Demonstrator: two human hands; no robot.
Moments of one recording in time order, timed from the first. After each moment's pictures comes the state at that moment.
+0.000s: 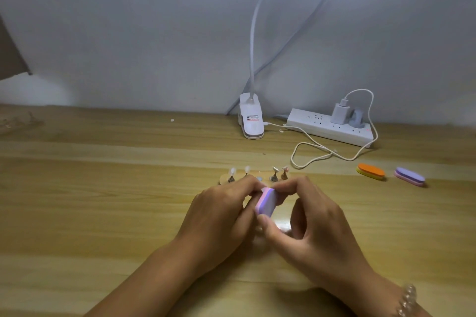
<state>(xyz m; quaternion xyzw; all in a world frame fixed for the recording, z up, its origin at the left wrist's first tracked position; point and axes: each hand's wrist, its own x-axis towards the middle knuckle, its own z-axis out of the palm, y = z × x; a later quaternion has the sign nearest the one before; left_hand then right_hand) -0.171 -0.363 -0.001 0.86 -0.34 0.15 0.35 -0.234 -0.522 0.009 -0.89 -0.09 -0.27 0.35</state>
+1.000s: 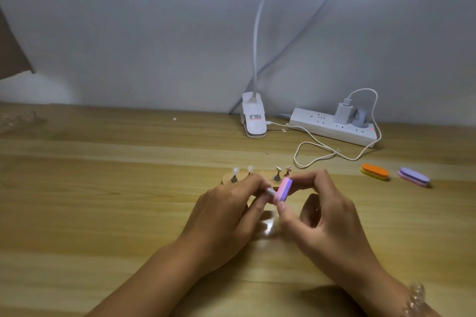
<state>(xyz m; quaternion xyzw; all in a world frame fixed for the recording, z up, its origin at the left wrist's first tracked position) -0.169 -0.363 -0.004 0.84 -0.36 0.15 0.37 -0.231 -0.529 0.010 -0.87 -0.06 -0.28 0.40</state>
